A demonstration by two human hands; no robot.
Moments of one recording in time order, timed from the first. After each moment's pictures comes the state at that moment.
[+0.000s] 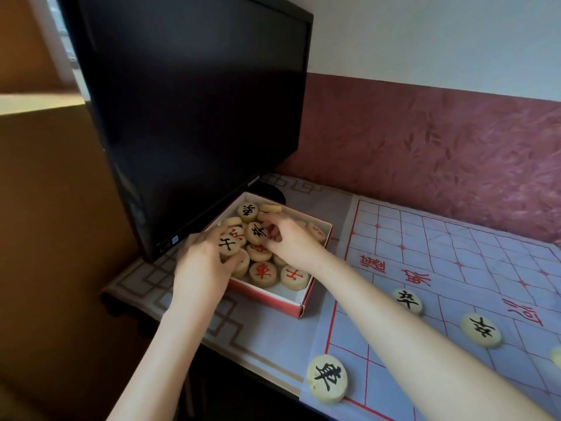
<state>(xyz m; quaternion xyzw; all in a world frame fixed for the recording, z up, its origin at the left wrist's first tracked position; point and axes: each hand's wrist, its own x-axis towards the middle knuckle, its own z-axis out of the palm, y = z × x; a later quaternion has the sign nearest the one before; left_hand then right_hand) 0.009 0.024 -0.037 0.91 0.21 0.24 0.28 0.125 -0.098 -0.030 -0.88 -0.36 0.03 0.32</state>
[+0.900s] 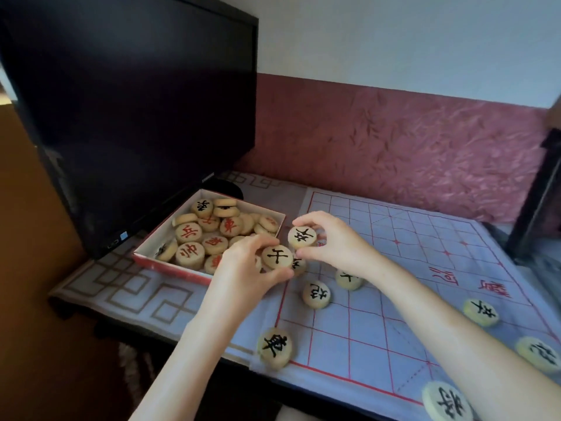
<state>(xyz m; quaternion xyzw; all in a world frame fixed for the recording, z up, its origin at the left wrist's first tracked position) -0.001 -0.081 -0.016 0.89 0.01 0.21 0.40 0.094 -0.240 0.004 -0.88 -0.29 0.03 0.38</state>
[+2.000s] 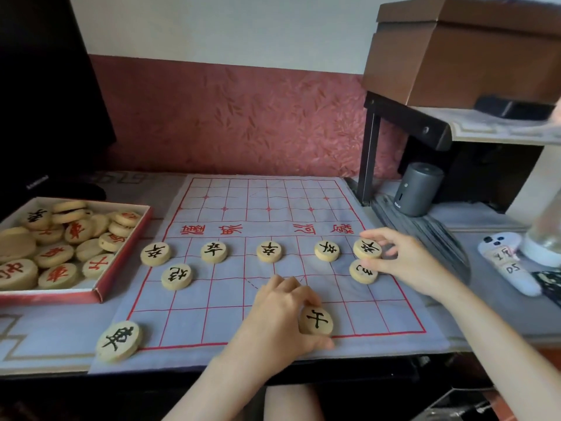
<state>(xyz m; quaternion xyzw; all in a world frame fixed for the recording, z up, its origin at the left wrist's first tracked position) -0.042 -0.297 -0.045 0.91 -0.30 0.02 0.30 -0.009 -0.536 -0.011 -0.91 -0.01 -0.05 0.42</state>
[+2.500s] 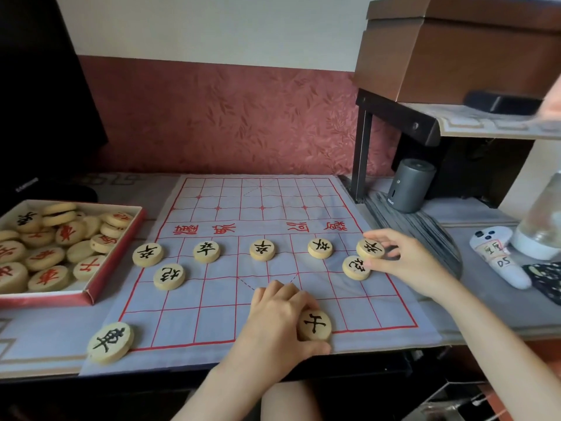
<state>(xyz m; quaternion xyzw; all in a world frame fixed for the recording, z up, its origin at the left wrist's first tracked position) -0.046 -0.304 -0.063 0.92 -0.30 0.05 0.25 -0.007 -0.561 -0.030 -0.90 0.01 -0.06 0.42</state>
